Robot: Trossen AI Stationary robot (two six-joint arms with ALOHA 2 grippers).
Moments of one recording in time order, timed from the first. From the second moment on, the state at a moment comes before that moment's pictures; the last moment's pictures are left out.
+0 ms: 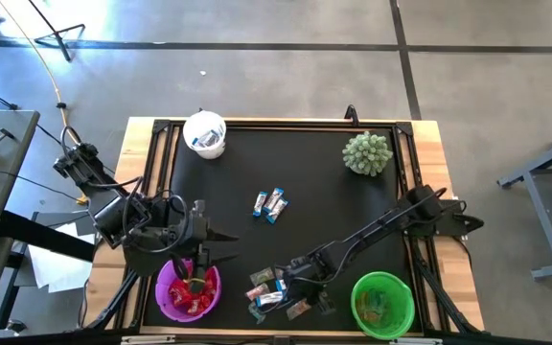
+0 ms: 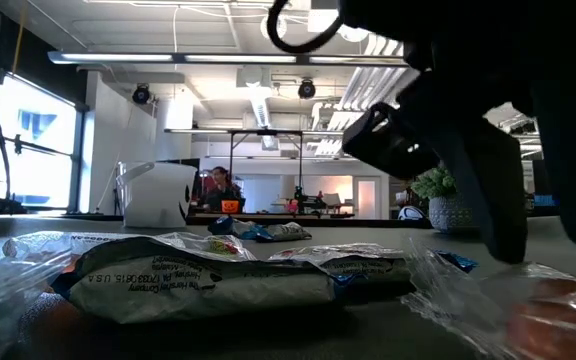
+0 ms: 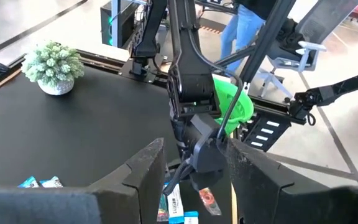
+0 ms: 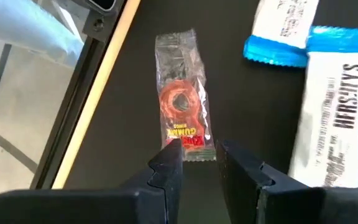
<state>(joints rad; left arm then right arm) -0.75 1.36 1.52 -0.67 -0.73 -0.60 0.48 2.05 1.39 -0.50 -0.31 0.12</state>
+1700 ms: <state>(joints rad) -0.75 1.36 1.52 -0.71 -0.74 -0.64 0.42 1.79 1.39 -0.59 -0.40 0.36</state>
